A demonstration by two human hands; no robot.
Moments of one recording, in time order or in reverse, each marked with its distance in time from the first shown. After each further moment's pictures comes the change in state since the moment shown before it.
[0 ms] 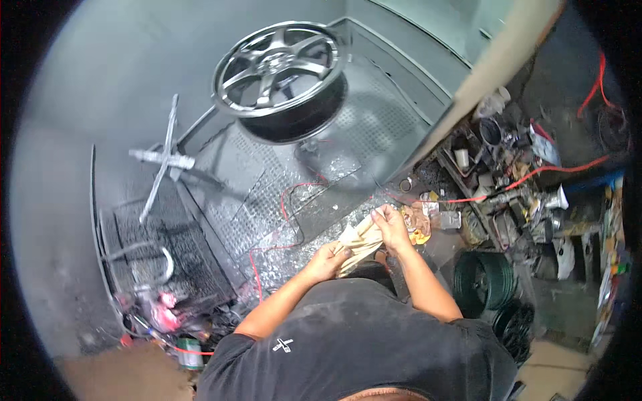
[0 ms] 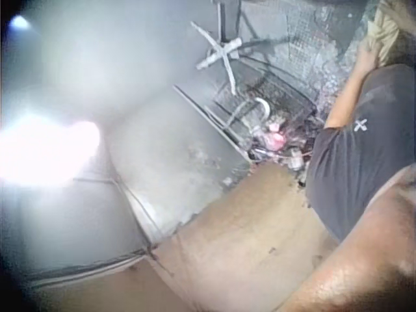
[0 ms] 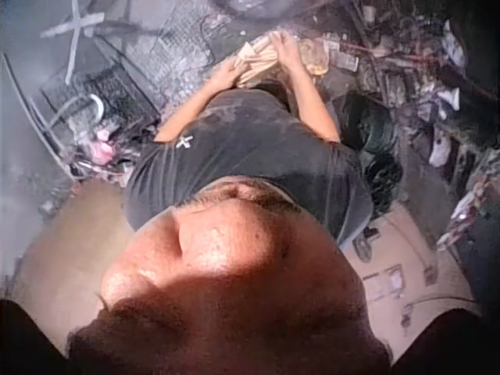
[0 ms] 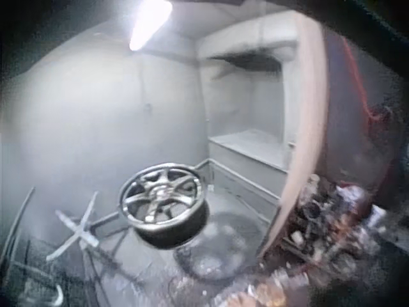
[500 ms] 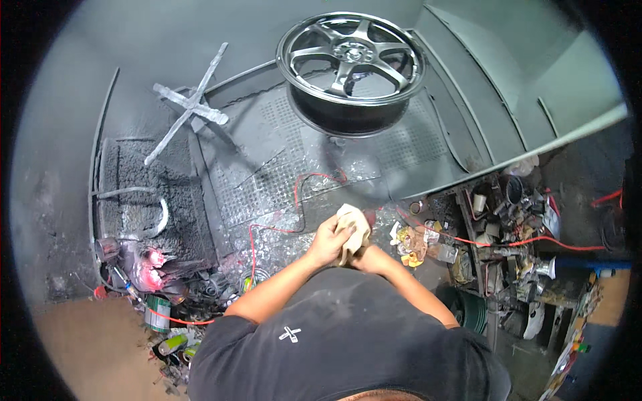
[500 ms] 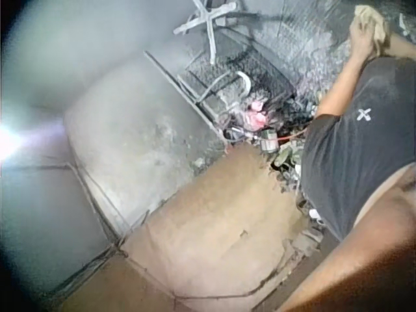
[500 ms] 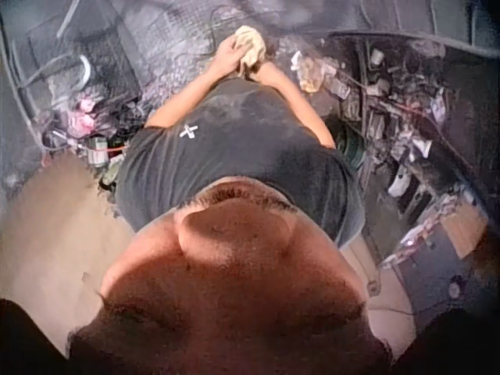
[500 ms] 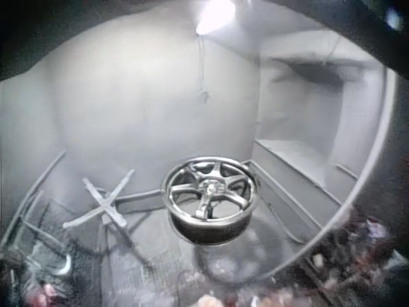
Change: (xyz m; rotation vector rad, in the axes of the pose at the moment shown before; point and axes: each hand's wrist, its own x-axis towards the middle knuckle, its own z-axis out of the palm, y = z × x) left_hand -0.001 0.032 -0.068 -0.296 0.389 0.378; right_hand 0.011 0.010 0.099 -0.878 -0.776 -0.127
